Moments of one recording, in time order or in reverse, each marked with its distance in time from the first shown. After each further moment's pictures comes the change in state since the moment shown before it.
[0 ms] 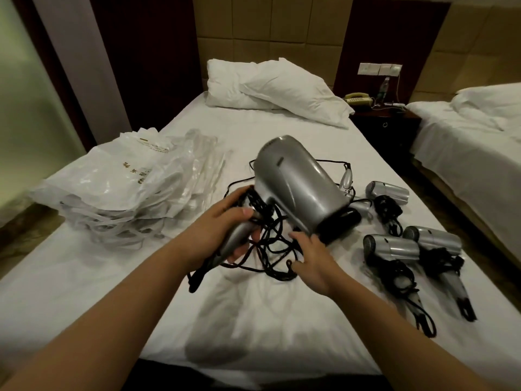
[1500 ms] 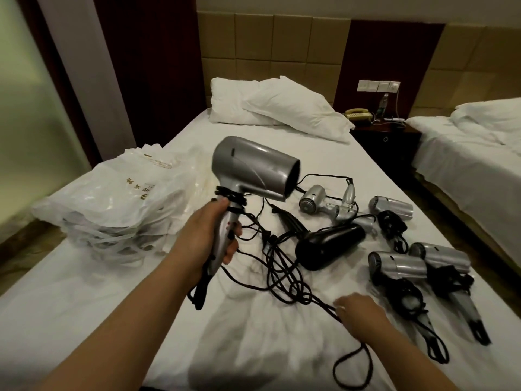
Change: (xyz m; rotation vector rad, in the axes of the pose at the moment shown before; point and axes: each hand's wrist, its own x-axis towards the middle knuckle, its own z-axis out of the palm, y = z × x) left_hand 0.006 0.010 0.001 -0.100 0.419 0.011; right_hand -0.022 0.074 0.016 -0.312 -0.146 0.312
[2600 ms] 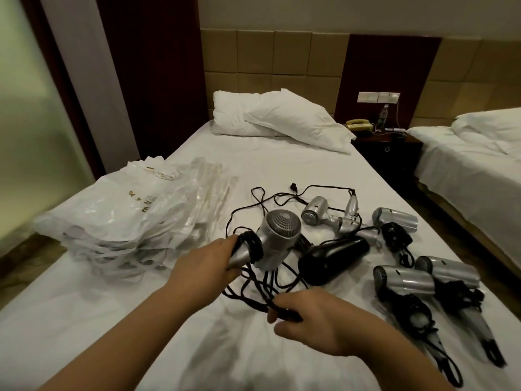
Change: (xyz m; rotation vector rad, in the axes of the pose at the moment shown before) left_hand 0.011 -0.022 -0.021 1.574 -0.022 0.364; right_hand -0.072 -0.092 -0.097 0.263 -0.123 -0.676
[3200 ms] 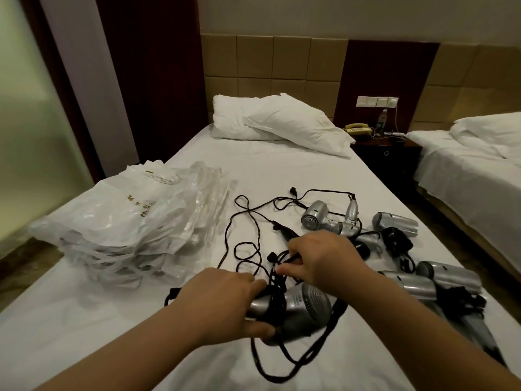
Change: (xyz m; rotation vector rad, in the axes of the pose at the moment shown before) left_hand -0.016 0.027 -0.007 0.282 -0.209 0.366; right_hand 0.027 -0.004 -0.054 -0.532 0.330 0.085
